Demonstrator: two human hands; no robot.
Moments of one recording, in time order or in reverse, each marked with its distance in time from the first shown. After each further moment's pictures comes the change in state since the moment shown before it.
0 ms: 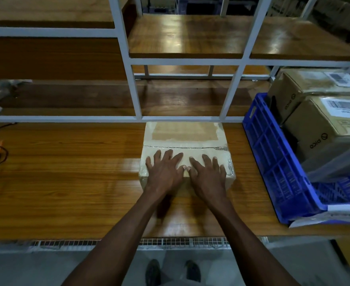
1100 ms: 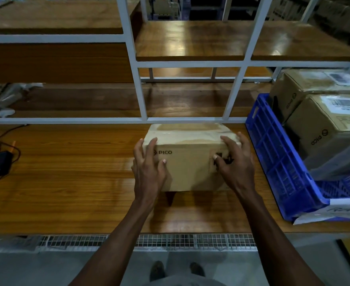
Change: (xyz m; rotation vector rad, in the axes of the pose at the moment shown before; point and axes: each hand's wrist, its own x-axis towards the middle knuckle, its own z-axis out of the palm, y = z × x) left_hand -0.048 -0.030 -0.017 -0.420 0.628 -0.035; right_hand -0.013 0.040 -0.050 0.386 0.474 -0.078
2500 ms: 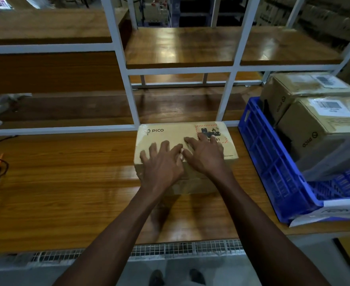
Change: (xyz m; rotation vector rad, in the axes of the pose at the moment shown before) left_hand 0.039 0.062 0.009 0.547 -0.445 0.172; right_hand 0.052 -0.070 0.024 -0.409 -0.495 0.000
